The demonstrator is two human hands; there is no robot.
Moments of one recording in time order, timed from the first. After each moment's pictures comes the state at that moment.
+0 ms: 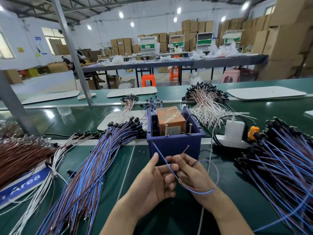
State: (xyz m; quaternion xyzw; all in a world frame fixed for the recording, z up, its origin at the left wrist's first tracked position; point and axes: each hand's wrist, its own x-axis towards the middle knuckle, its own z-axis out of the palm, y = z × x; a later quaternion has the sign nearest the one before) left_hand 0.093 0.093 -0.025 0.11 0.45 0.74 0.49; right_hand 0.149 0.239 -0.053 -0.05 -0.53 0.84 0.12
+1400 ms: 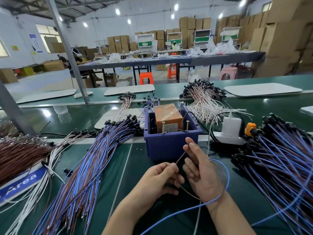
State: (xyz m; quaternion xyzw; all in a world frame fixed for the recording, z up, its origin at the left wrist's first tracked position) left_hand 0.100 0.102 -0.038 0.23 0.58 0.68 0.39; right_hand 0.153 0.249 -0.049 -0.10 -0.38 0.89 0.24
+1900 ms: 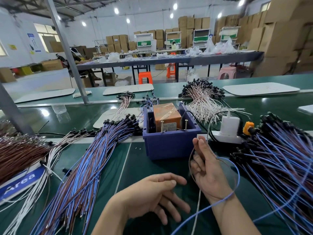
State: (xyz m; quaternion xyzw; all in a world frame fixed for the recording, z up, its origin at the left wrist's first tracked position) left_hand 0.100 0.078 -0.025 0.27 0.56 0.54 0.58; right_hand 0.157 0.261 -0.042 -0.13 -0.28 0.90 0.30
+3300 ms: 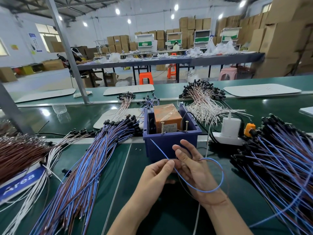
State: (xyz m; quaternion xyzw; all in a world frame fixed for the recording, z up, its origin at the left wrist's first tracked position) left_hand 0.105 0.108 -0.044 0.26 0.62 0.70 0.23; right_hand 0.155 0.239 -0.044 -0.06 -0.43 0.88 0.20
